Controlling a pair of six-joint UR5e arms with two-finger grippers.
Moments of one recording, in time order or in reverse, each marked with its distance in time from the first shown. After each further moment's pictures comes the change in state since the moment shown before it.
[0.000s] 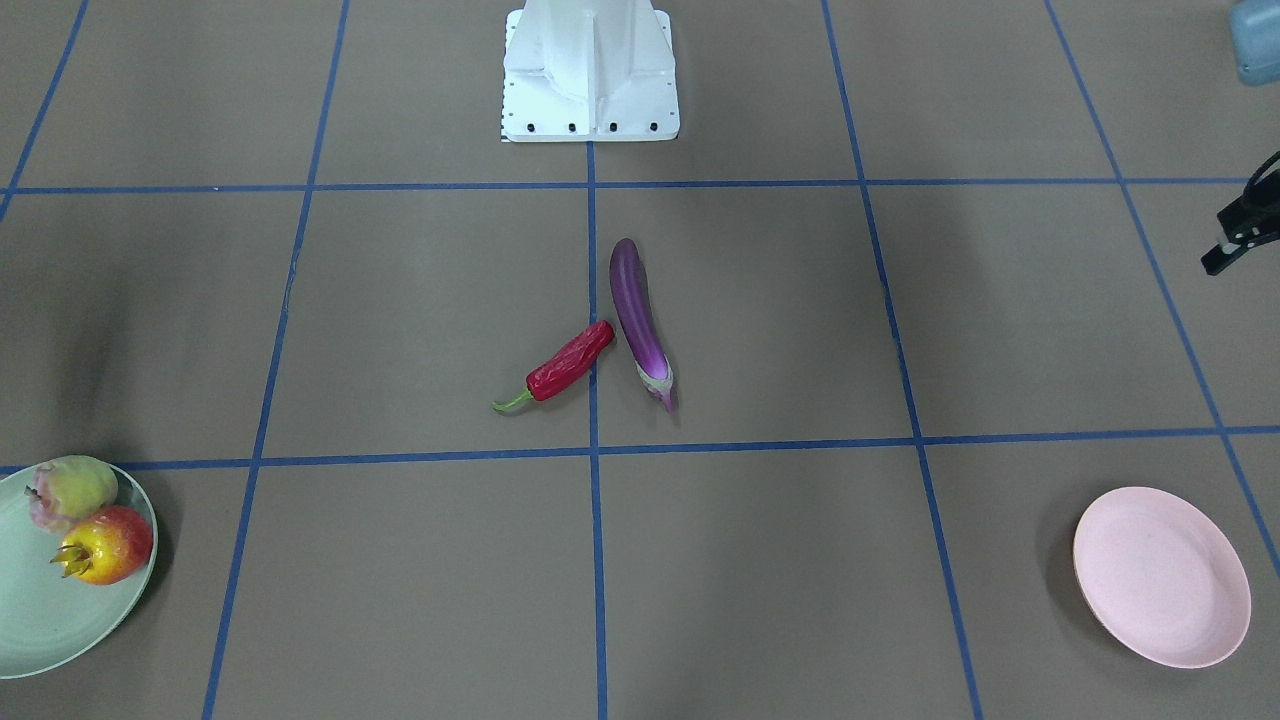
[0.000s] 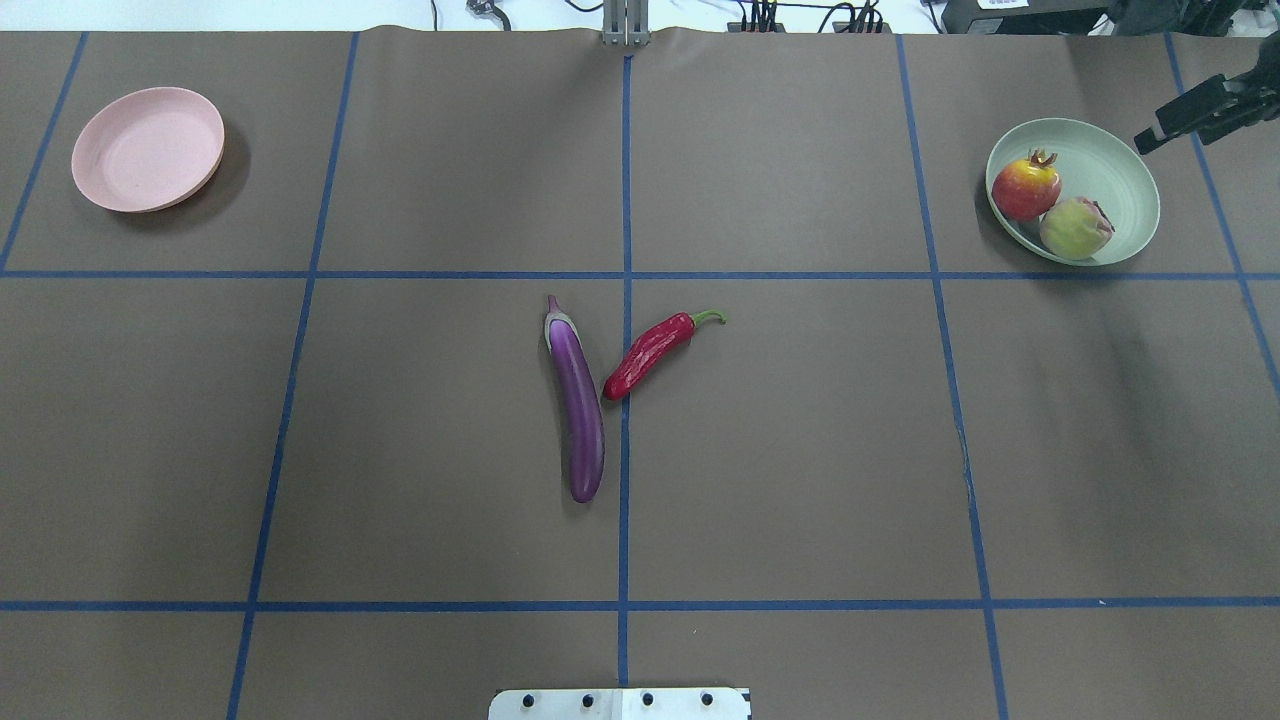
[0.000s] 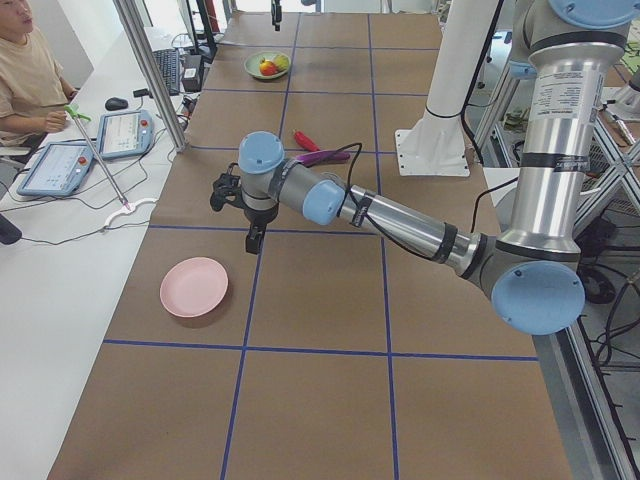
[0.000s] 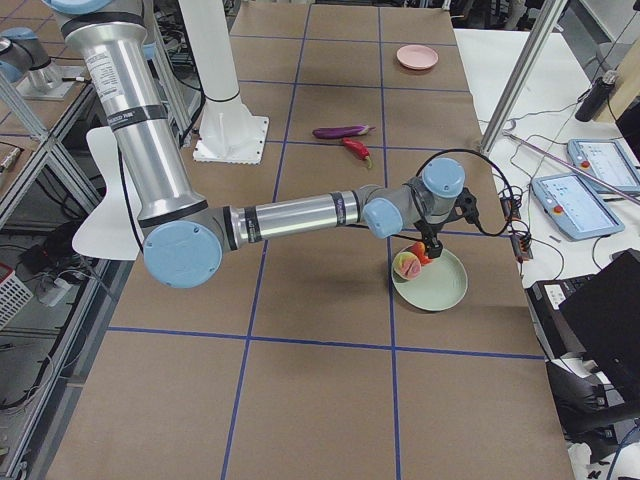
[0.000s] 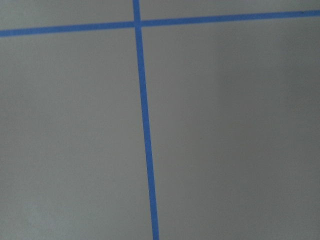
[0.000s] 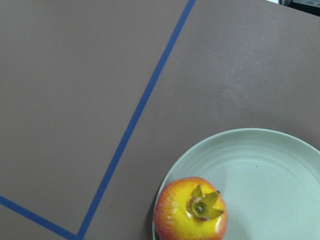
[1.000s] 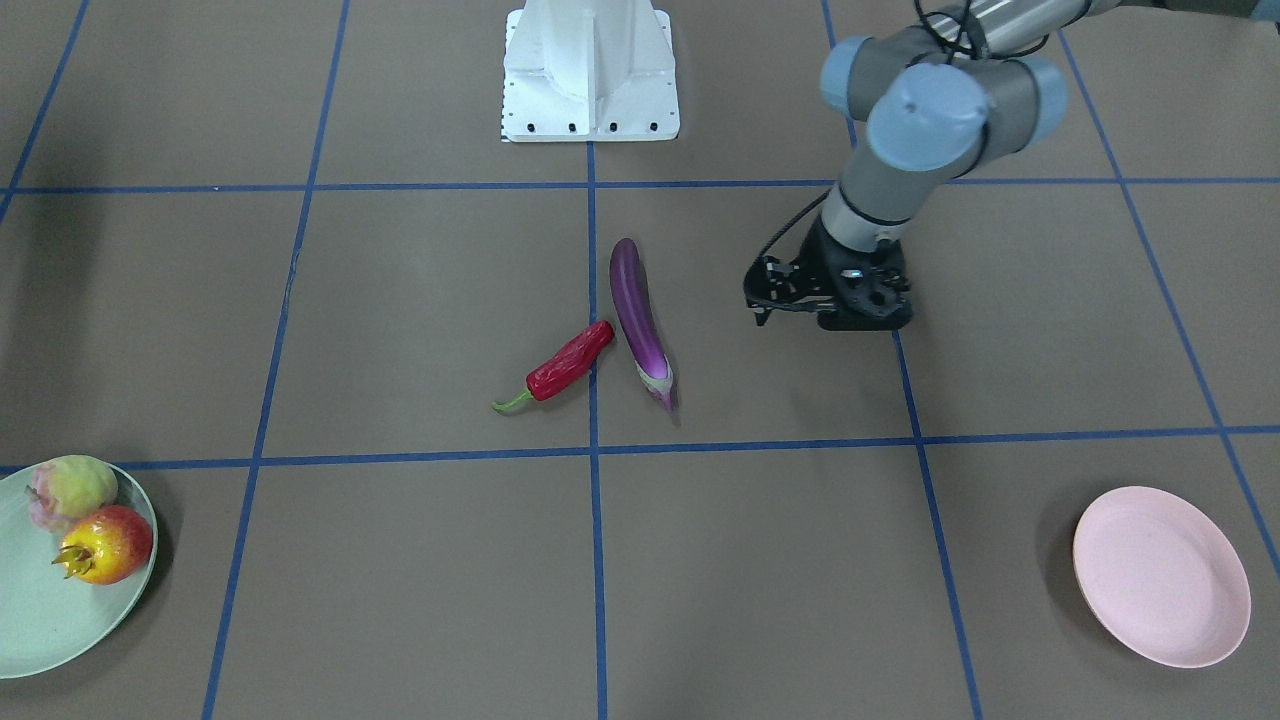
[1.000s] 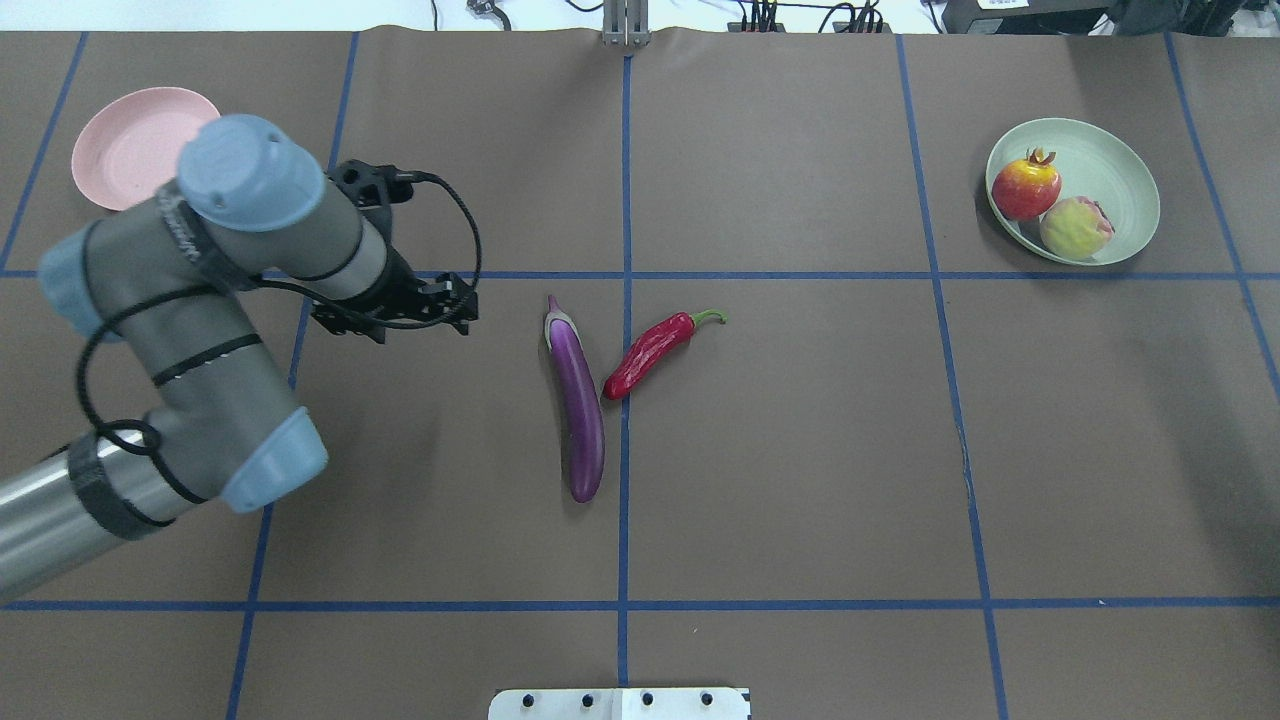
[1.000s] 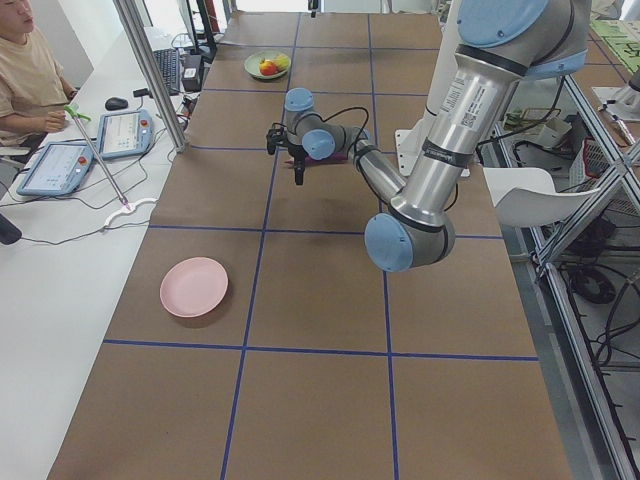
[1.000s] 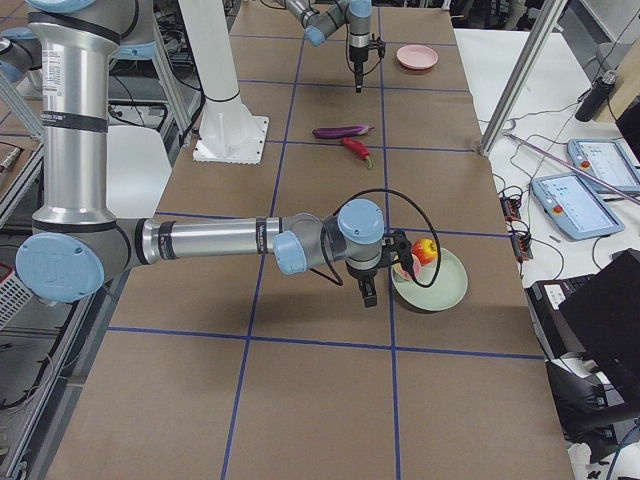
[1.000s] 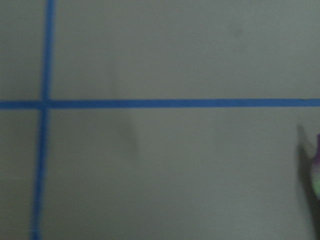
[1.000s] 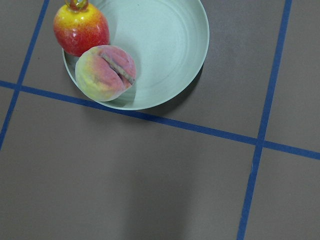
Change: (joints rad) left arm 0.688 -0.431 0.180 -0.023 0.367 -0.833; right arm 0.090 -0.323 0.212 -0.028 -0.061 -0.151
